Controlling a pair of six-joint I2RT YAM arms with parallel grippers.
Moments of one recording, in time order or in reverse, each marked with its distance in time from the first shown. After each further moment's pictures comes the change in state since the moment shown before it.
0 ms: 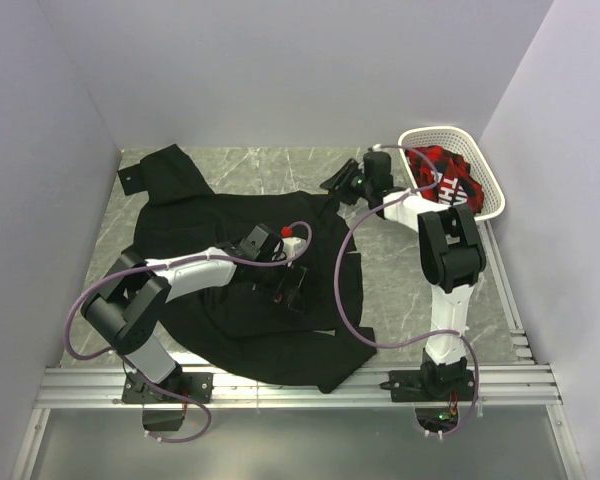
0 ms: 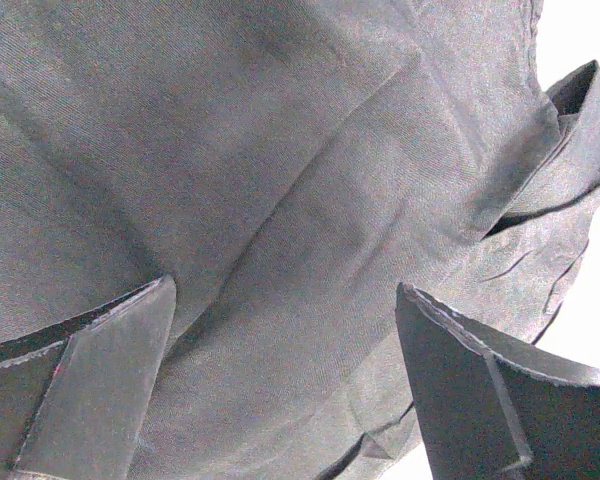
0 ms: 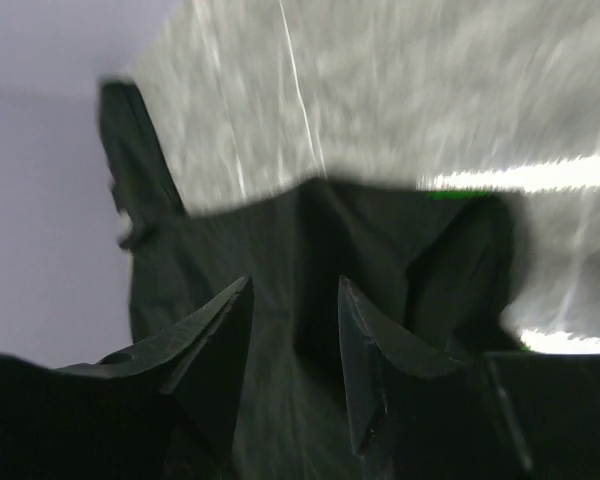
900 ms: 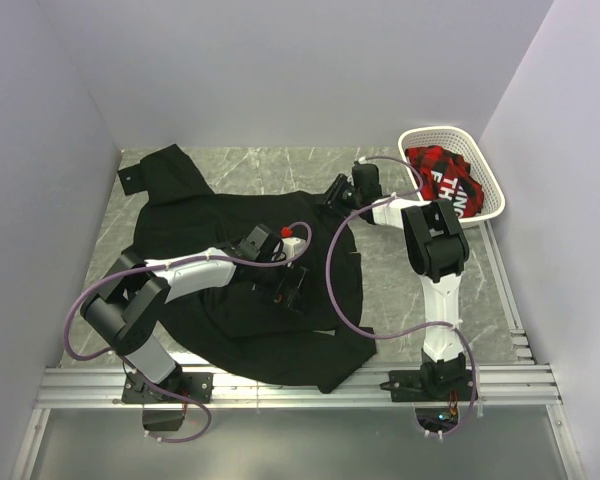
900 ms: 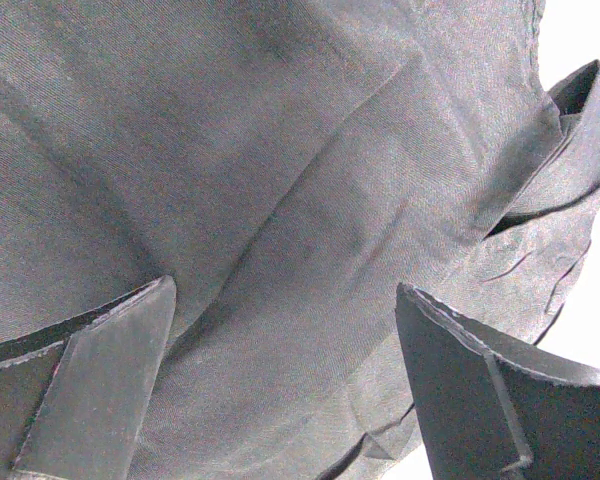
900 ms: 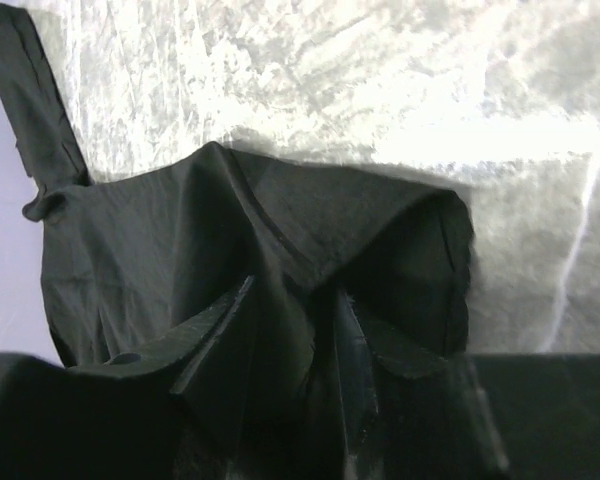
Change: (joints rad) left arm -0.002 -0.004 -0.004 0.000 -0.006 0.000; right arm 0.039 0.154 0.024 0.021 -0.024 -0.098
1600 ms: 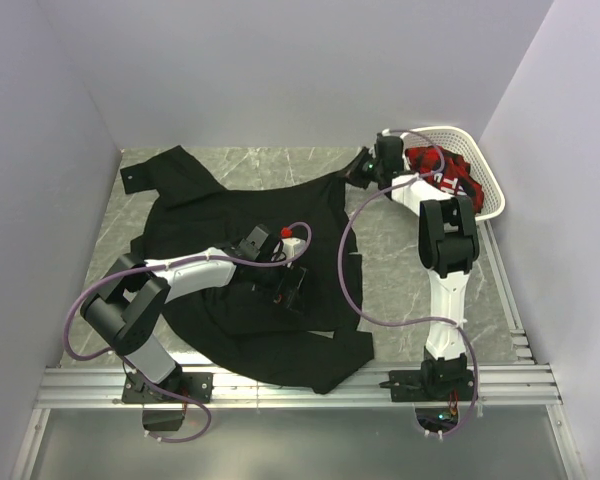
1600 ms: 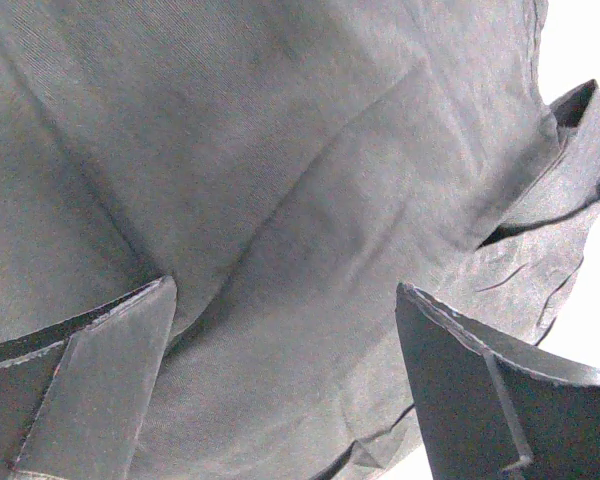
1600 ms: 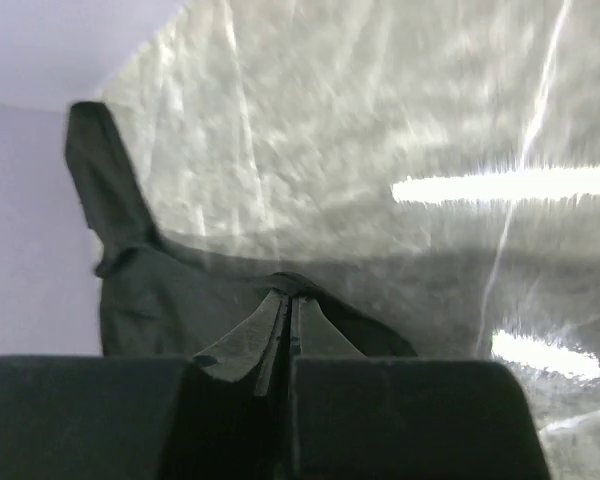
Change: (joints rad) left arm 0.000 0.000 0.000 -0.008 0.003 0.001; right arm -0.115 0.013 0.198 -0.121 -0.061 -0.013
